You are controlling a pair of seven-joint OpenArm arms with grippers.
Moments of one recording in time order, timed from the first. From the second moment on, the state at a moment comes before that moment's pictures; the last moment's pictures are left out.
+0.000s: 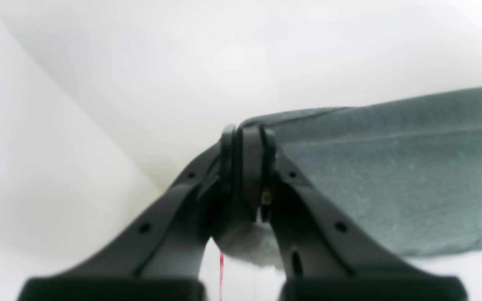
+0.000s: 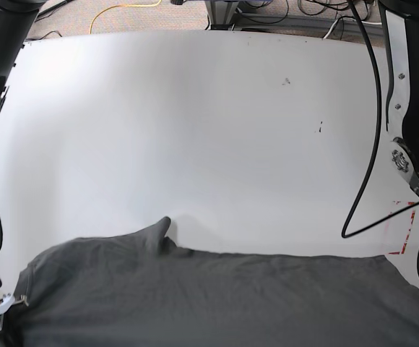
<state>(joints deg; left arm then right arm) -64.4 -22.5 -22.8 89.0 -21.7 -35.3 74.4 52.7 43.7 -3.2 81.2 39.6 27.2 -49.9</state>
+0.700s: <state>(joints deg) -59.5 -22.4 -23.1 91.5 -22.2 -33.4 73.7 44.2 50.0 1.9 86.4 48.3 28.0 -51.2</state>
